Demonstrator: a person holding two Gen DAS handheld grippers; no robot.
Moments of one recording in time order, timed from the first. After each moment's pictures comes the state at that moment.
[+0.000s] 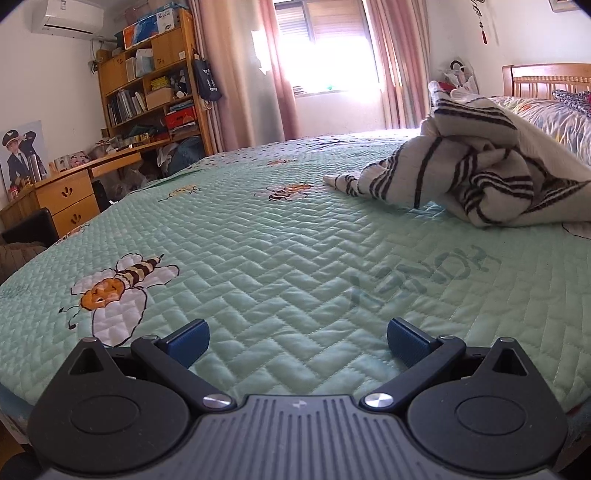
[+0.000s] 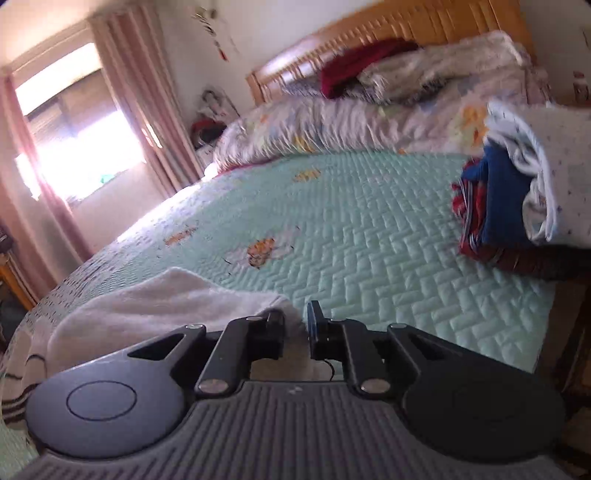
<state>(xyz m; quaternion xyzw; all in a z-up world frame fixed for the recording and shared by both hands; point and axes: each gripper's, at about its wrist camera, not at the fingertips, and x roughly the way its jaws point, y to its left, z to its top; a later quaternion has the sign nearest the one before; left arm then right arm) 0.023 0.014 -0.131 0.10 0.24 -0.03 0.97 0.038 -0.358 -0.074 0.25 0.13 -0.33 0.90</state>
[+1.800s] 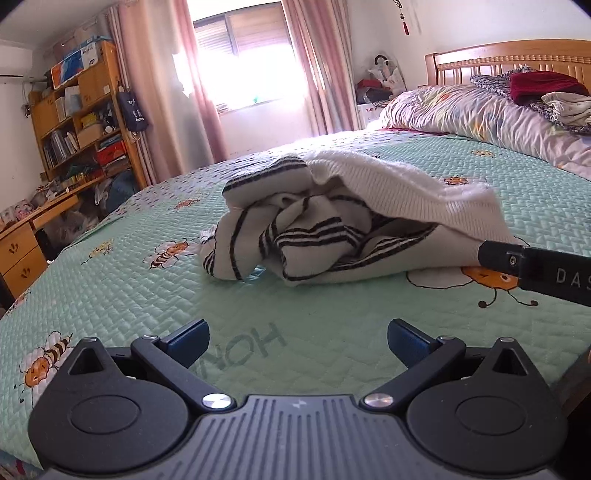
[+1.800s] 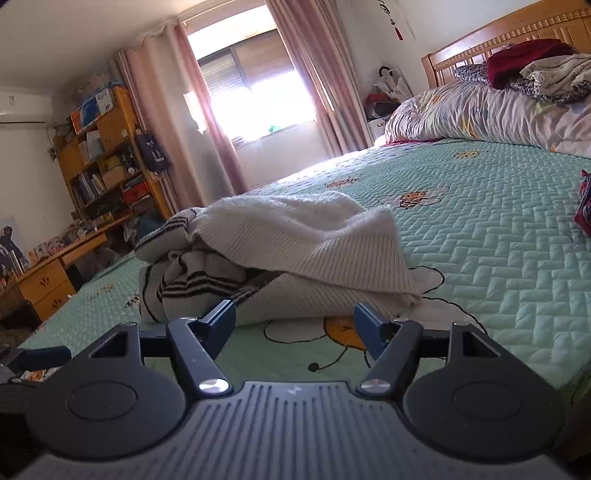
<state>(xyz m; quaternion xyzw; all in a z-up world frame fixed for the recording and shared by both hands) -0.008 -0.138 -0.079 0.15 0.24 -0.12 0.95 -0.015 -0.329 -0.121 0.20 0.15 -0.05 0.97</state>
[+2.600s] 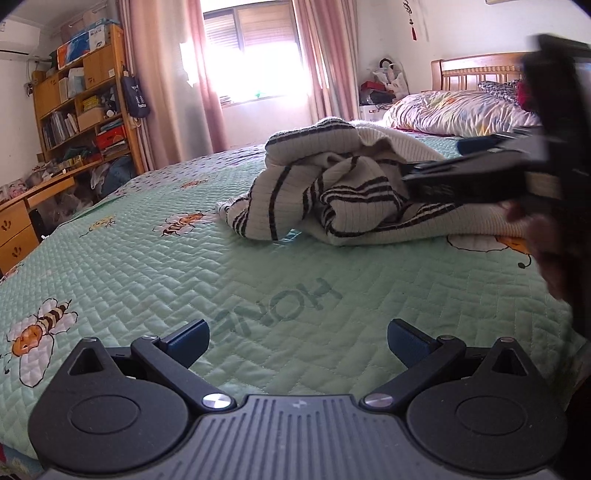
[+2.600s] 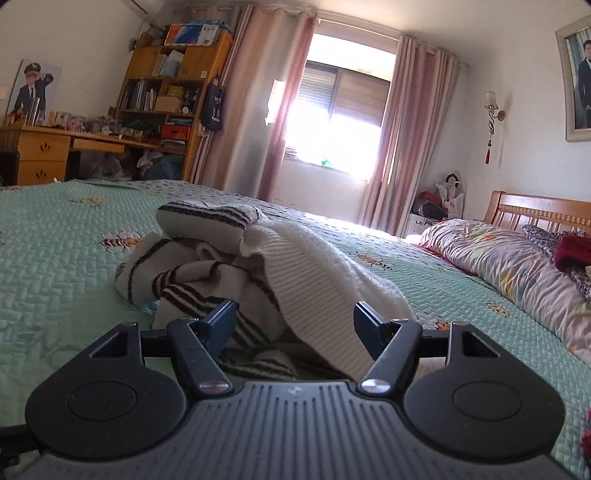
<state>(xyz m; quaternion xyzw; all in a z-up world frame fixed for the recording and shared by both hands) 0.007 -0.076 -0.115 0.13 0.24 -0.14 0.95 0.091 -0.248 -0.100 -0.11 0.11 -0.05 0.99</state>
